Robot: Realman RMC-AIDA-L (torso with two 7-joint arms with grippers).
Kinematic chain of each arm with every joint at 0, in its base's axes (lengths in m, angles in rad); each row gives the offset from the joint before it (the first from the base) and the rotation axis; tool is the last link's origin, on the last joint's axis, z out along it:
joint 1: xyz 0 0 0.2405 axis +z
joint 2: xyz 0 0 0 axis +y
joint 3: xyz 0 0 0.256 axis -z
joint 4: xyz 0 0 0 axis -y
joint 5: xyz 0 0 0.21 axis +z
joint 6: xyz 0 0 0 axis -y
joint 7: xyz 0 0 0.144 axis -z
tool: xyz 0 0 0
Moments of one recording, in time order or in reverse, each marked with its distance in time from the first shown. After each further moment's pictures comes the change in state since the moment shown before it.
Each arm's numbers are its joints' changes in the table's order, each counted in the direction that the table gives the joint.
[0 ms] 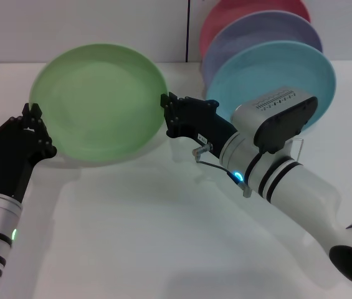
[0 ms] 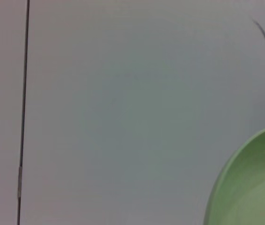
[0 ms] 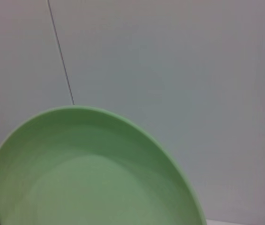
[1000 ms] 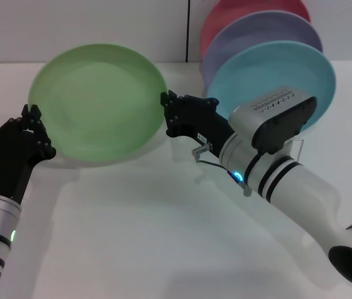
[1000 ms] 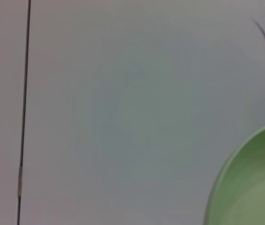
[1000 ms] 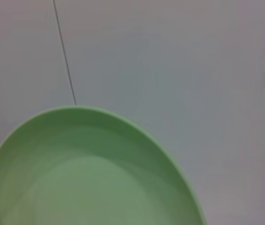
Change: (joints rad) left arm 0.003 0.001 -0.001 -0.005 0.005 -0.004 0.012; right arm -0.004 0.000 -0.008 -0.007 0.000 0.008 0.043
